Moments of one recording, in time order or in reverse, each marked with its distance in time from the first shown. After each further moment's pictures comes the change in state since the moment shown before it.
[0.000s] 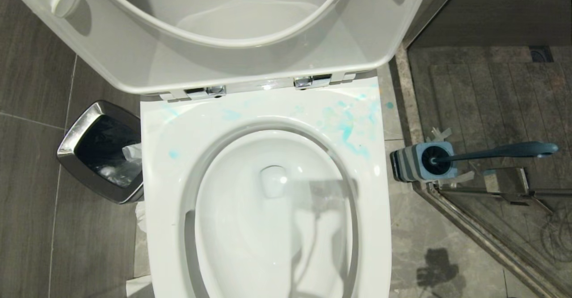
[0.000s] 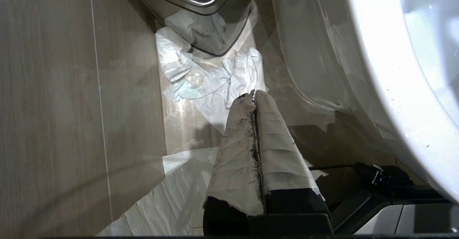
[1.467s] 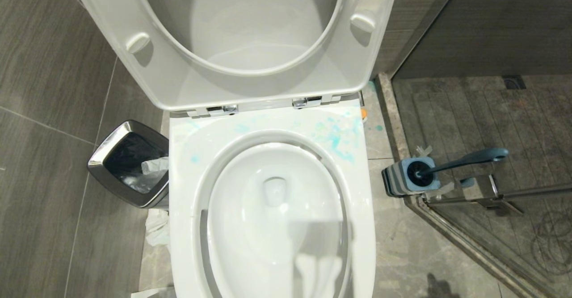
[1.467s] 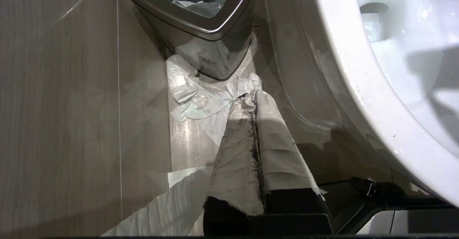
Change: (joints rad) left arm 0.000 0.000 0.000 0.000 0.000 0.001; right arm 0.000 0.000 0.000 -0.001 0.000 0.000
